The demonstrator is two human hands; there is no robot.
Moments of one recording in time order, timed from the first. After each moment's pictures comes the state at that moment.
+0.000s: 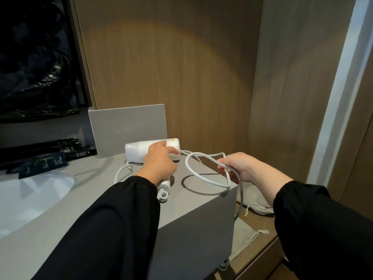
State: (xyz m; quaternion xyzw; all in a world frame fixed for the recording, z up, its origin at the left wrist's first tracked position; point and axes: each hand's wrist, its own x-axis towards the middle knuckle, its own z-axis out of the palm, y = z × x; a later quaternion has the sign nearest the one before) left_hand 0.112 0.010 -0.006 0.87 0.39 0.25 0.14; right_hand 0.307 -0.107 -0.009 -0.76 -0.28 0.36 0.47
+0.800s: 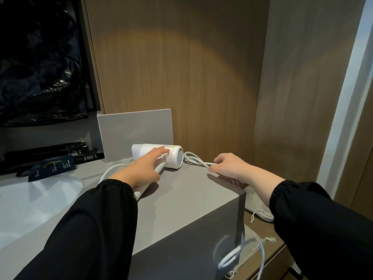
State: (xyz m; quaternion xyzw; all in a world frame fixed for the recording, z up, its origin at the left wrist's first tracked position) left_hand 0.053 0.032 0.005 0.90 0.35 0.17 0.19; right_hand 0.285 -0.085 -0.005 -0.81 -0.47 0.18 0.30
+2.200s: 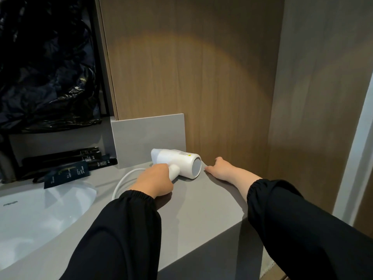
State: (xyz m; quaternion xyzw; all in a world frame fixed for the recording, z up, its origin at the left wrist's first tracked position) left_hand 0.062 0.043 -0.001 0.87 0.47 0.10 0.08; right_hand 0.272 0.002 -0.020 -0.84 -0.44 0.18 0.26
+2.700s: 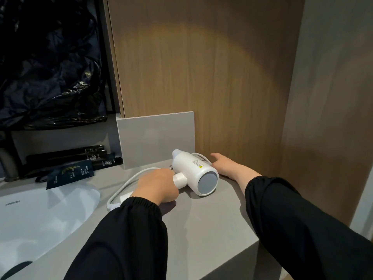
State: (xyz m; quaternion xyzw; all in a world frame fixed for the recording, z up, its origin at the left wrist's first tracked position) left_hand 0.060 0.057 -0.001 0.87 0.49 0.03 0.04; right_hand 0.287 0.058 -0.026 -0.78 -0.47 0.25 0.33
